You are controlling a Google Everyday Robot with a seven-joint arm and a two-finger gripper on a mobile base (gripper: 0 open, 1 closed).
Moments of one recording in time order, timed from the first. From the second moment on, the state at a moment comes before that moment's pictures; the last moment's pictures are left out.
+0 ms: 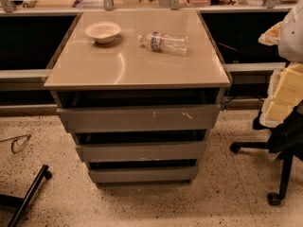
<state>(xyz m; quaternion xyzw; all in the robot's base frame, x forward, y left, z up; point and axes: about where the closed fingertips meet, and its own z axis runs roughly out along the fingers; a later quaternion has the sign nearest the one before) 0.438 -0.217 0.976 -0.60 0.78 -0.03 0.16</state>
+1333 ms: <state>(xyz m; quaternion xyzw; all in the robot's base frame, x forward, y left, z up) 0.451 -0.182 0.864 -0.62 0.77 0.04 0.17</state>
